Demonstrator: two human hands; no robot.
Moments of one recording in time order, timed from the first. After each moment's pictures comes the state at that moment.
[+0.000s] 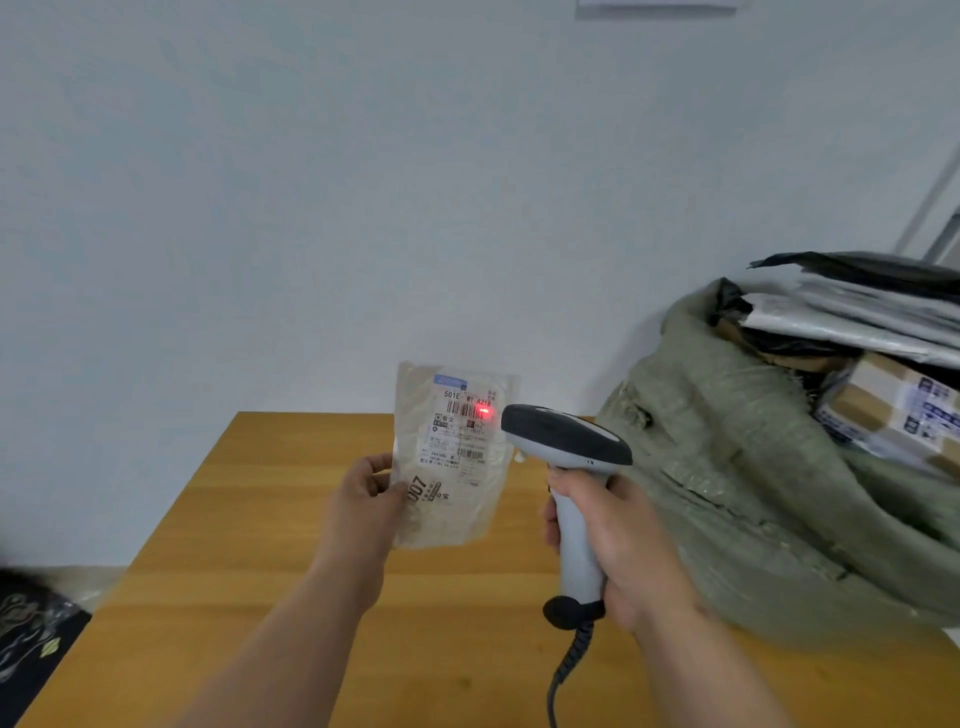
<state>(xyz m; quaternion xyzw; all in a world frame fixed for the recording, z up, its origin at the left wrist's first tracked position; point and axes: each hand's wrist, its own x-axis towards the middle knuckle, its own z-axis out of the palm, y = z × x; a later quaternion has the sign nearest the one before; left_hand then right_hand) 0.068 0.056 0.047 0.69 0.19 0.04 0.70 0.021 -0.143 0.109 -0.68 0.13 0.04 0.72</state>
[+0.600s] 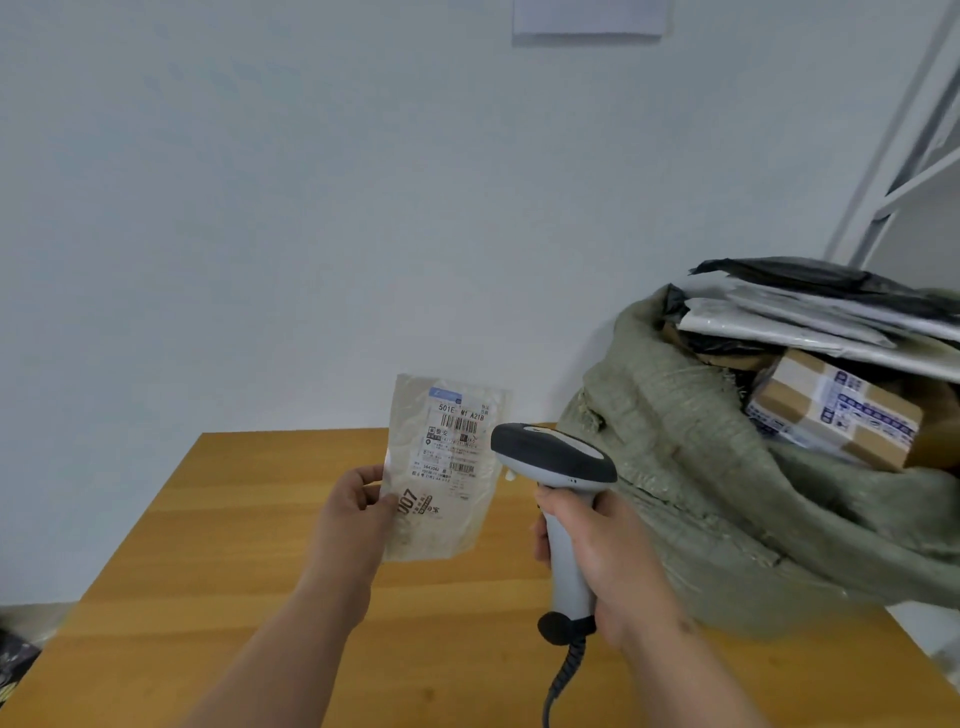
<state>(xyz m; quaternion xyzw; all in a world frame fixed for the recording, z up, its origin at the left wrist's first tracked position) 0.053 0.016 0.058 0.71 0.17 0.04 0.68 0.003 -0.183 0.107 -0.71 0.15 0.02 0.69</state>
